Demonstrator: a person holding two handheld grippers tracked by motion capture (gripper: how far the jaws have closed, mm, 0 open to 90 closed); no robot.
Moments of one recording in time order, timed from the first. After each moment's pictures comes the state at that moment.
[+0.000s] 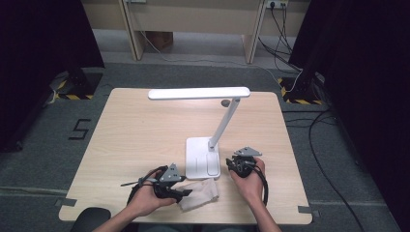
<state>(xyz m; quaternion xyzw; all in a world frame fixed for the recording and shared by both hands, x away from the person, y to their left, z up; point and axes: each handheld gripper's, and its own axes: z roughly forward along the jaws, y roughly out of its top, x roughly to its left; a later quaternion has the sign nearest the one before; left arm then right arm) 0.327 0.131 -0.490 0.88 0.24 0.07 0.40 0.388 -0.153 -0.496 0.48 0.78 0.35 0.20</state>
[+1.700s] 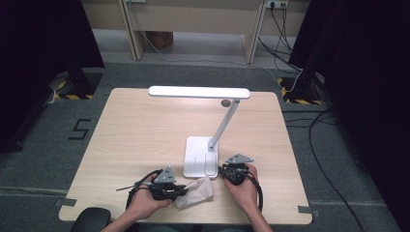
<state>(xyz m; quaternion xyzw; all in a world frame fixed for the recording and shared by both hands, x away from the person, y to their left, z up) 0.323 0.145 -0.501 0.86 0.28 0.04 0.42 0.373 -0.134 -0.508 0.44 0.81 0.35 0.17</state>
